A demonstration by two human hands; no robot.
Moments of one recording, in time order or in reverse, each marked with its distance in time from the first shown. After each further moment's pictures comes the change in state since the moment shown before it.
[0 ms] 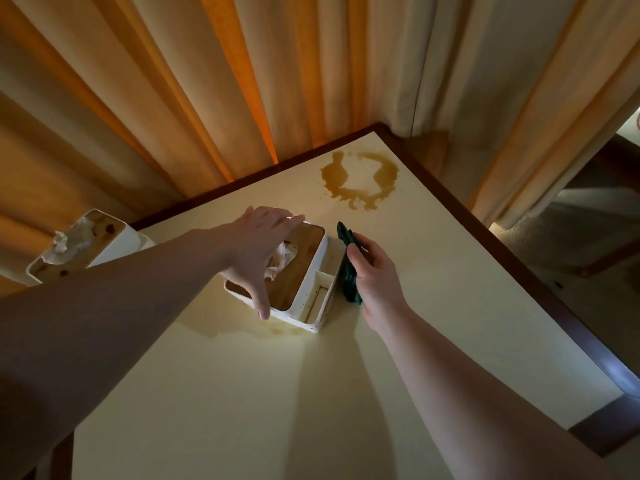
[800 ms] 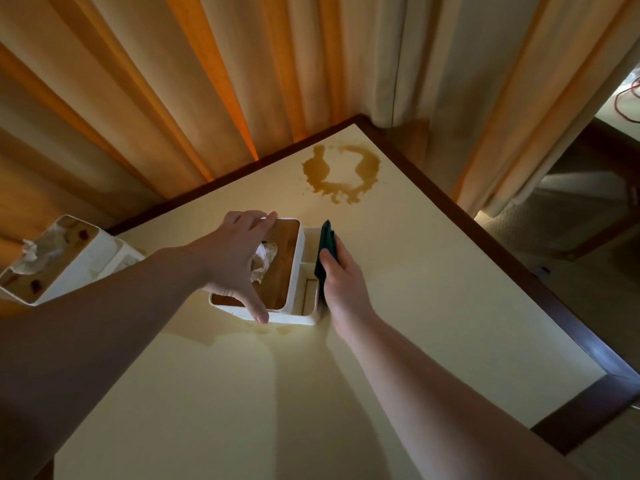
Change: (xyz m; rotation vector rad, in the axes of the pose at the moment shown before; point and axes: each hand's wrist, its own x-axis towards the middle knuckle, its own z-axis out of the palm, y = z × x) left_hand -0.006 0.012 0.015 -0.198 0.042 -0.072; right_hand -0.018 0.010 0.021 -0.075 -0.018 0.025
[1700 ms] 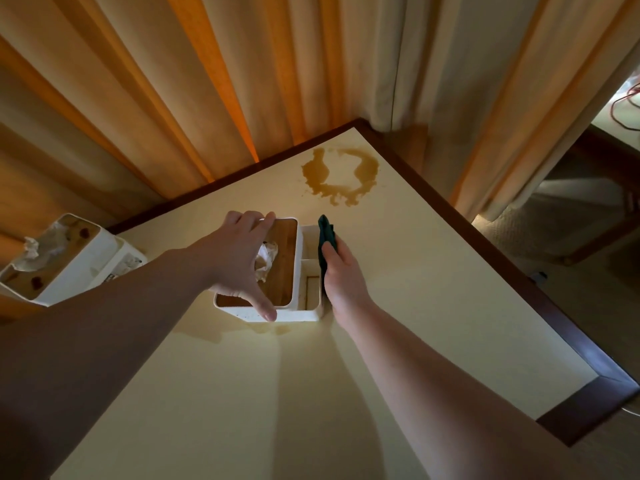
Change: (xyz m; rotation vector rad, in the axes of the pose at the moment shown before) left_hand -0.001 0.010 0.002 0.080 0.039 -0.039; right_hand 0.012 -0.006 -0.003 -0.025 -0.003 0.032
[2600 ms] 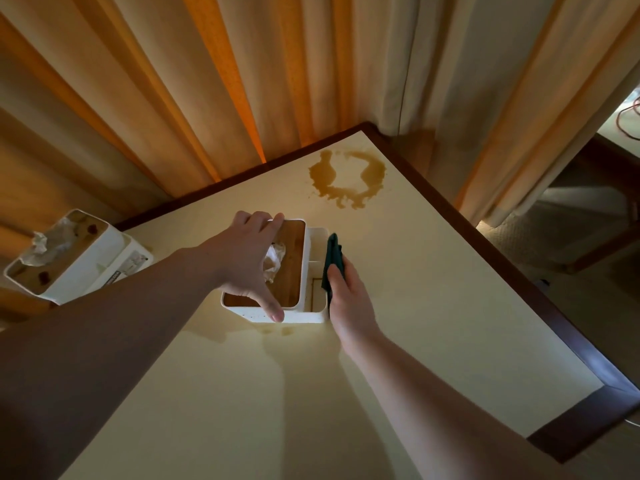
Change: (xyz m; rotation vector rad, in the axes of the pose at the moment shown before) left_hand 0.001 -0.002 0.001 0.003 0.009 0.001; right_hand -0.030 0.020 -0.003 -0.084 0.021 -0.055
